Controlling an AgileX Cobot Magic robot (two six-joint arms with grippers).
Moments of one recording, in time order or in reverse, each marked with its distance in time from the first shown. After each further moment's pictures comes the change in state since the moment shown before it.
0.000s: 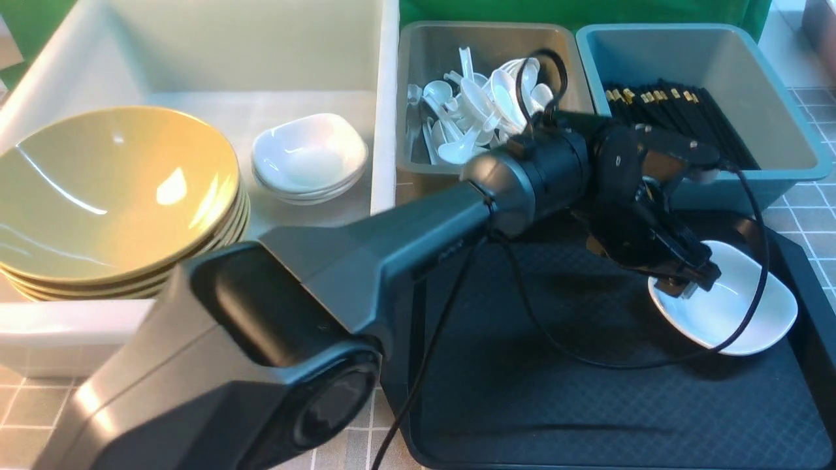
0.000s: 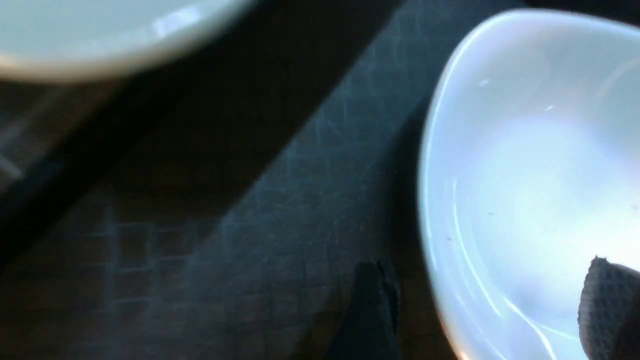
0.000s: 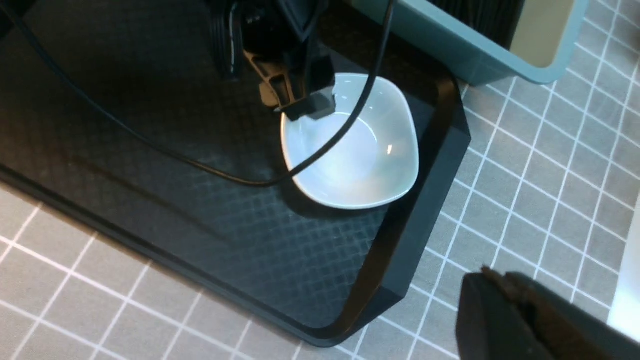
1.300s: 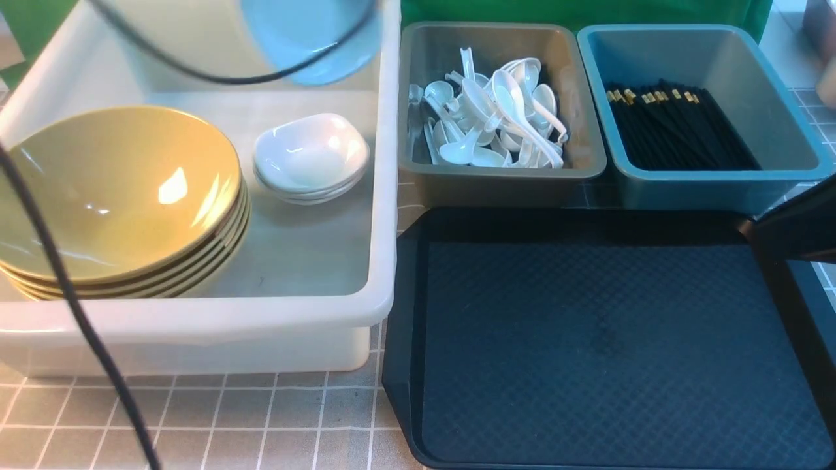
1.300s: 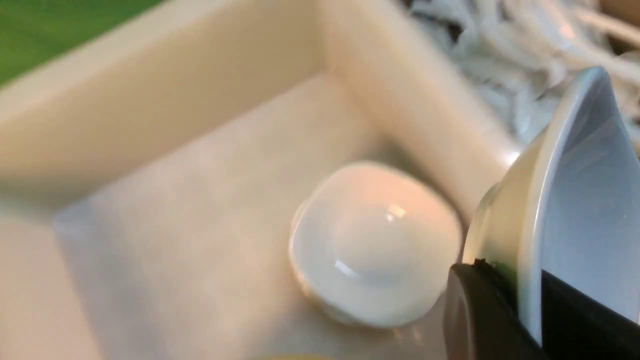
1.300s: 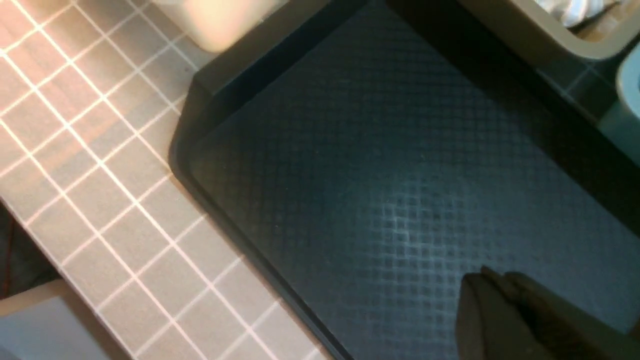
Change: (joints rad) right arm 0.000 0.205 0.000 0.455 -0.183 -0.320; left arm 0.680 -0.601 0.072 0.217 0.424 0.175
